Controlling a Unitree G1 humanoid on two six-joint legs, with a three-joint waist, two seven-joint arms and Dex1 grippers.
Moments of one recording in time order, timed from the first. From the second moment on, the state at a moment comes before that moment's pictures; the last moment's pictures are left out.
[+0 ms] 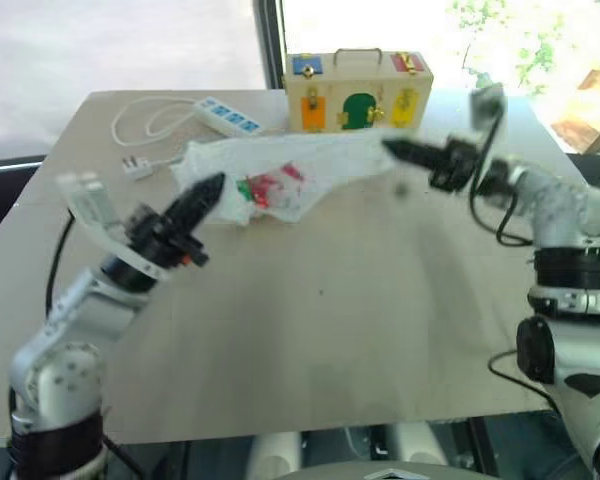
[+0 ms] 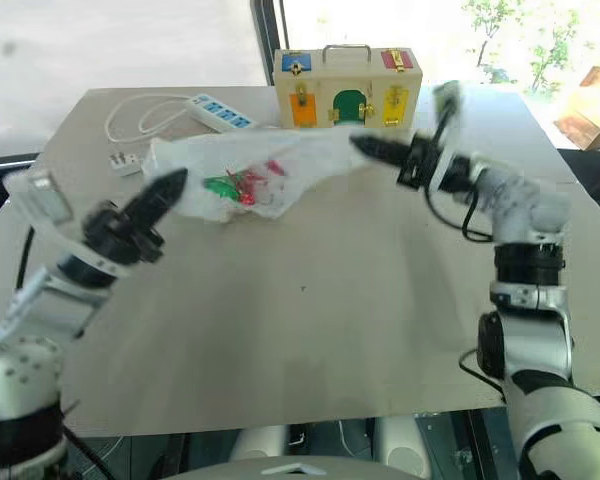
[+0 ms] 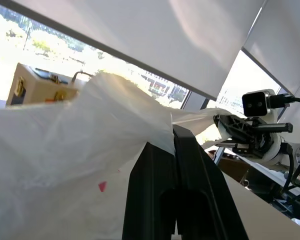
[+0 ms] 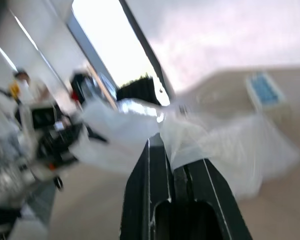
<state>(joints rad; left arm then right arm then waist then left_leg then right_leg) -0.25 0.67 0.44 -0.36 -1.29 0.55 -0.47 -1.02 -0.36 -0.32 0.33 0.79 0.95 0.93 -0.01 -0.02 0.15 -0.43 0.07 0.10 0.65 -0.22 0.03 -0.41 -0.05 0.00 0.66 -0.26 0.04</state>
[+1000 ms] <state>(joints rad) -1.02 0.66 0.43 0.42 -1.03 0.63 -0.67 -1.34 -0.40 -0.58 0.78 0.93 0.80 0.73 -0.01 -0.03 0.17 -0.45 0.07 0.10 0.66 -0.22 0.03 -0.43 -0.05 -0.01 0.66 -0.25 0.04</state>
